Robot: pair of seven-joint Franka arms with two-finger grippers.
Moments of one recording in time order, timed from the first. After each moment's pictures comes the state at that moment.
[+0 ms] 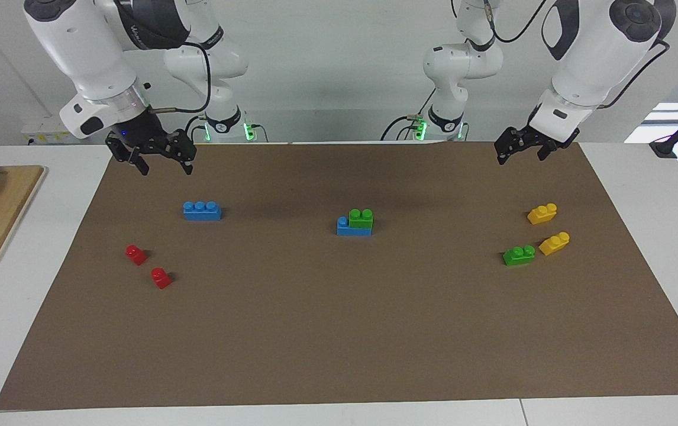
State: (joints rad) left arm -0.01 -0.01 -0.12 -1.64 0.00 1.48 -0.15; right arm 0.05 -0.04 -0.02 -1.68 0.05 1.64 0.10
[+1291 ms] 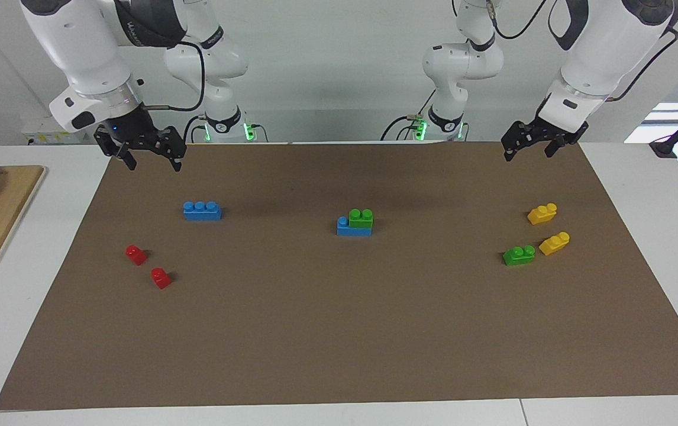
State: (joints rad) left arm -0.07 -0.02 -0.04 -1.62 0.00 1.49 -0.12; right arm 0.04 -0.05 -0.02 -1.68 0.00 1.62 0.10
